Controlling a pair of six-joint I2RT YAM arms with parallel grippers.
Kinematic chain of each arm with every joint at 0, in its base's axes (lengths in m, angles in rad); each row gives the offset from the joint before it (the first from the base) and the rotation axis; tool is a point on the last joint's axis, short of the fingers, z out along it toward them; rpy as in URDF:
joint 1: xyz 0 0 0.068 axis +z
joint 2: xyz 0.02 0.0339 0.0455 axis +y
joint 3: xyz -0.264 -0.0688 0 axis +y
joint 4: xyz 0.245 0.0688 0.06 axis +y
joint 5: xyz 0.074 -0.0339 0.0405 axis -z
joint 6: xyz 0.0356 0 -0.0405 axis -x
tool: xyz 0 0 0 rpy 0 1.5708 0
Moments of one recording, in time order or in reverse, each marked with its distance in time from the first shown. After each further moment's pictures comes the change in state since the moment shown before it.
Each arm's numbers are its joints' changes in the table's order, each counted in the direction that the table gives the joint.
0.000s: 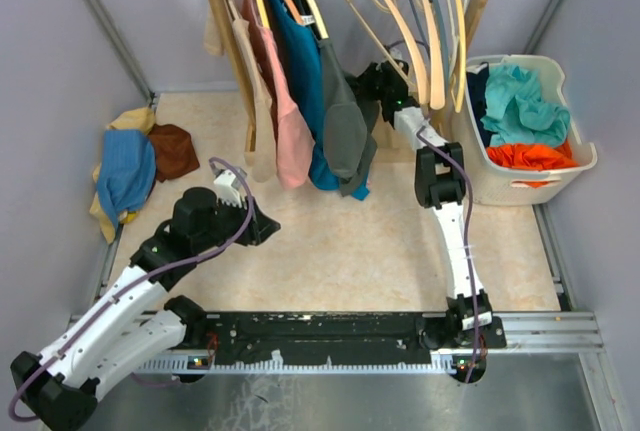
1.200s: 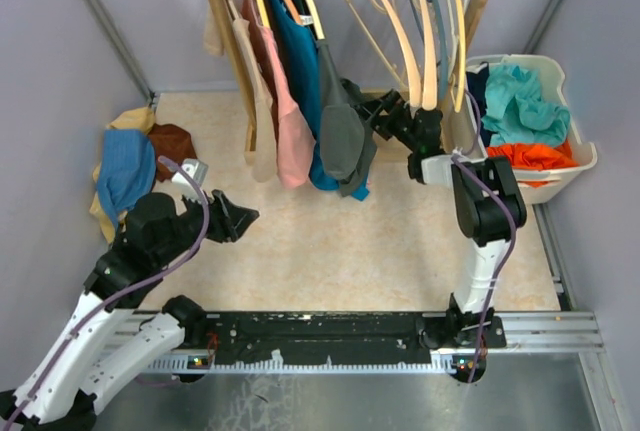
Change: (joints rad) left arm 0.000 -0.153 -0.193 0.206 -0.114 0.000; right arm -0.015 -0.729 1.257 -0.784 -0.144 -0.388
